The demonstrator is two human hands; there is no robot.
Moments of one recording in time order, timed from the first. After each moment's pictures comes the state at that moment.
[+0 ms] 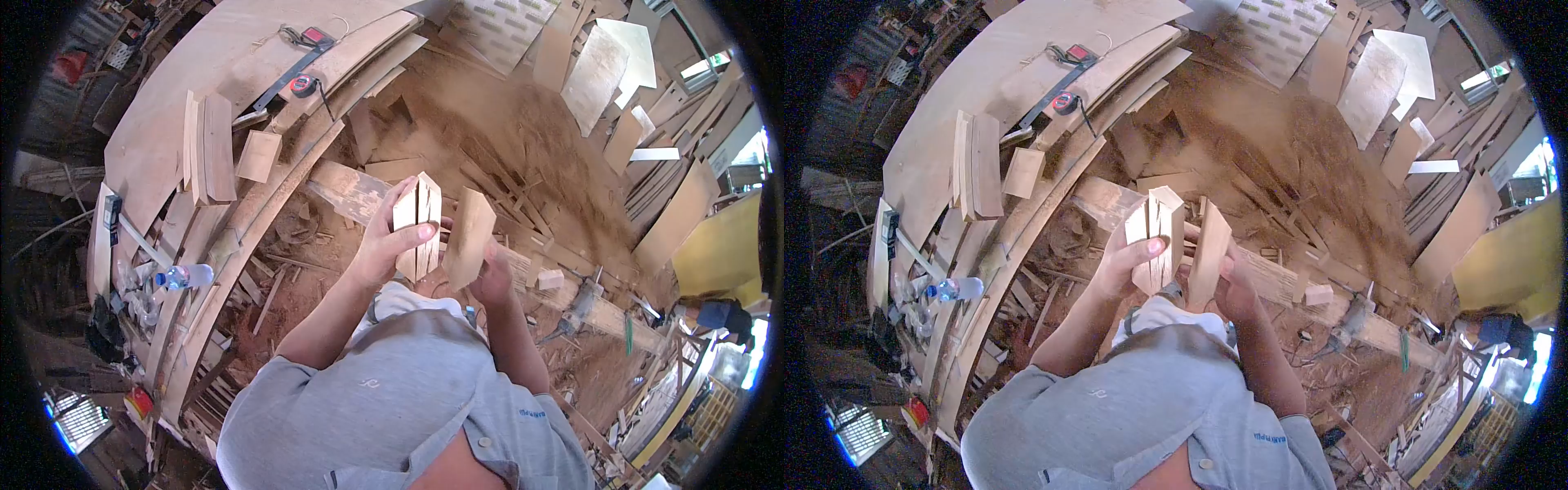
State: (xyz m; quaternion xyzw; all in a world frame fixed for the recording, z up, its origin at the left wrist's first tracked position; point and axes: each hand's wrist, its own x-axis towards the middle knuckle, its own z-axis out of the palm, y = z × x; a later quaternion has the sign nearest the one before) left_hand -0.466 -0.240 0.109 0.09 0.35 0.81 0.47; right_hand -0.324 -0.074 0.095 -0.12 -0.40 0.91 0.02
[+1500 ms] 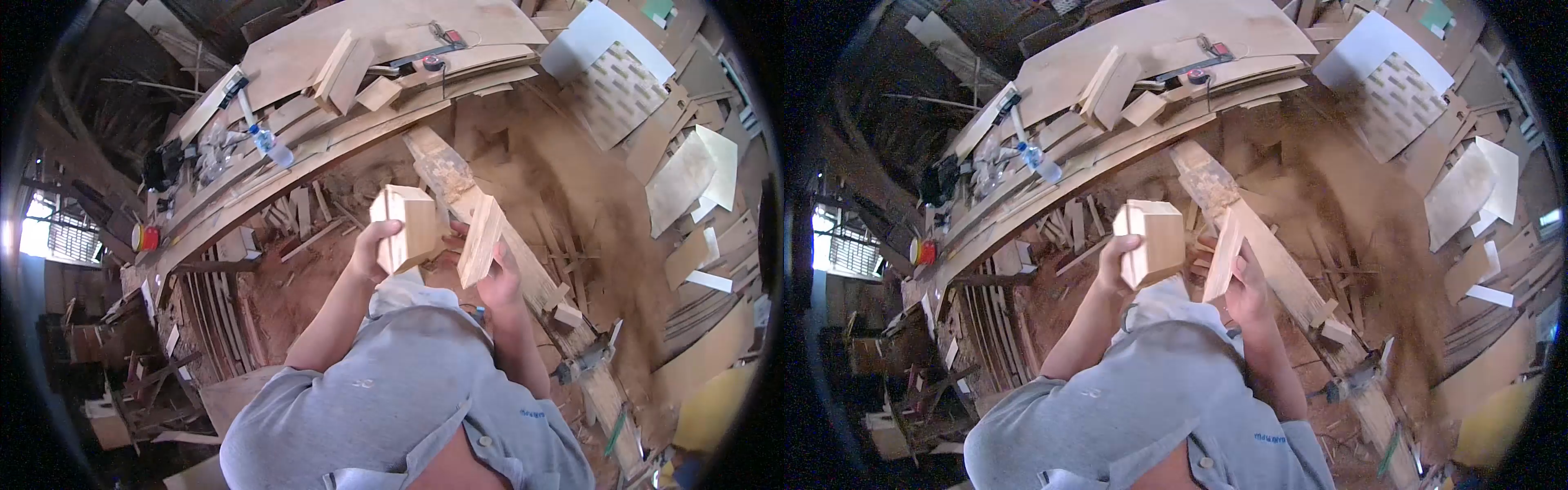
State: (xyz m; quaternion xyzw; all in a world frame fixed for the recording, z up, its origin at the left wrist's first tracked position) left_hand -0.230 -0.336 0.120 -0.11 0.41 0.88 0.24; right_hand -0.192 -0.088 0.068 0.04 -0.34 0.93 -0.11
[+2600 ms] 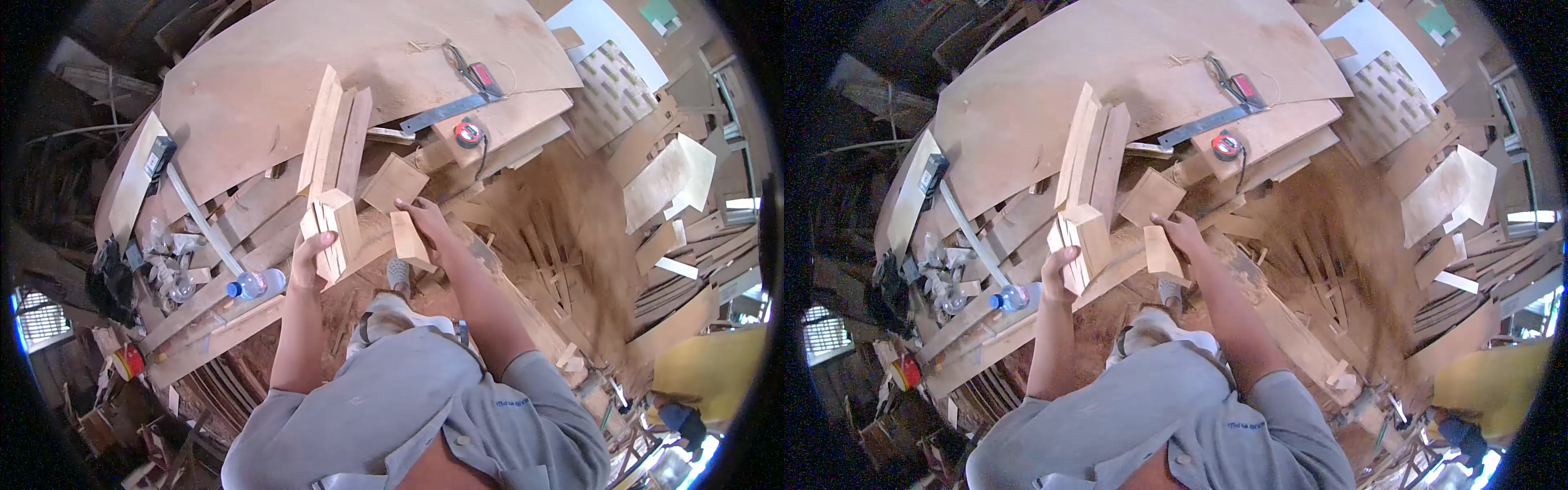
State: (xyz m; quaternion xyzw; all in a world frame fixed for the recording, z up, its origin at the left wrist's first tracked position) left_hand -0.678 -0.585 0.049 -0.14 0.48 0.84 0.18; right_hand -0.718 -0.318 -0.092 -0.26 -0.67 0.66 -0.23
